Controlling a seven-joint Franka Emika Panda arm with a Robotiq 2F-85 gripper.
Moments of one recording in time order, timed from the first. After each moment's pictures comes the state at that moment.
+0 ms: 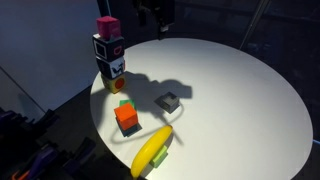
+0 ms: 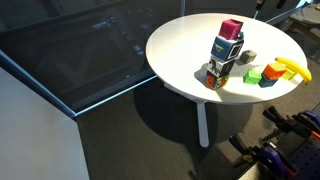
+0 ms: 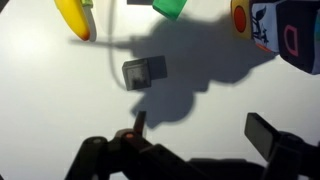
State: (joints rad) arm -0.24 0.16 -0.20 -2.00 0.12 2.19 -0.09
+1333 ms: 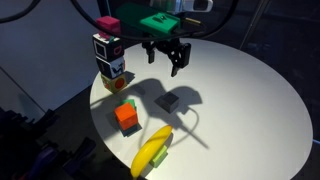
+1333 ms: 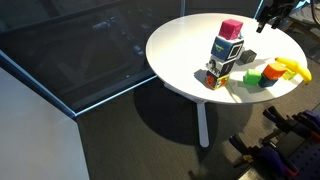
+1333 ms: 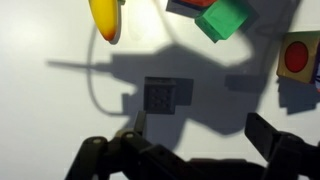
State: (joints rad) arm -0.32 0.37 -0.19 -1.94 0.14 2.23 -0.40
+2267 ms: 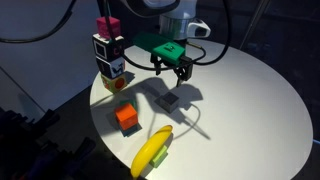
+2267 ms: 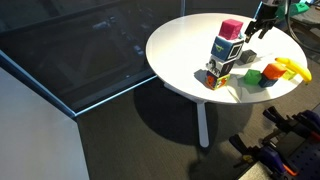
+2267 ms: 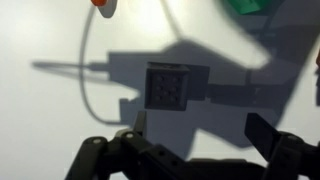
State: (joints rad) arm -0.35 0.56 -0.14 -1.83 0.14 2.32 -0.40
